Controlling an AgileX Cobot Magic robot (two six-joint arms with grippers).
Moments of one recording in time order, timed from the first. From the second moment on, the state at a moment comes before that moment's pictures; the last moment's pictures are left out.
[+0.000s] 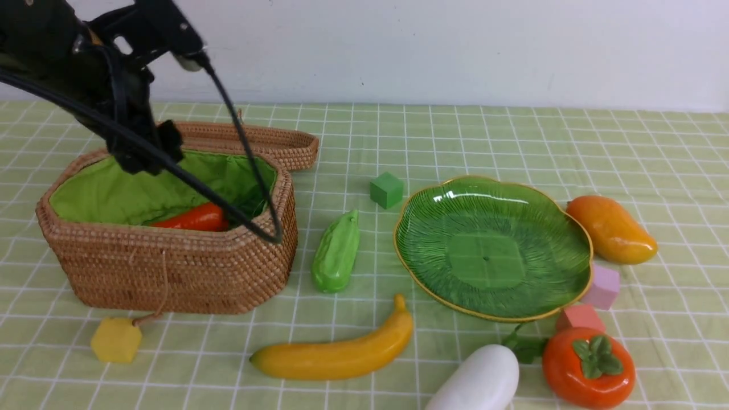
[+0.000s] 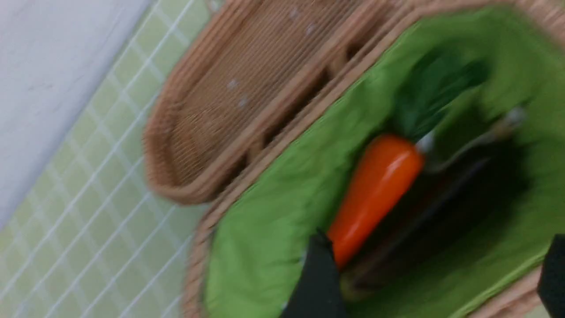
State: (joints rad) right arm 0.18 0.39 -0.77 0.90 0.73 -0.82; left arm -0.23 1.56 -1.45 0.04 0.81 0.66
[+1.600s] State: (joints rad) right arm 0.18 0.39 -0.77 0.75 1.11 -0.70; left arm -0.77 1.85 -1.44 0.14 1.06 0.53
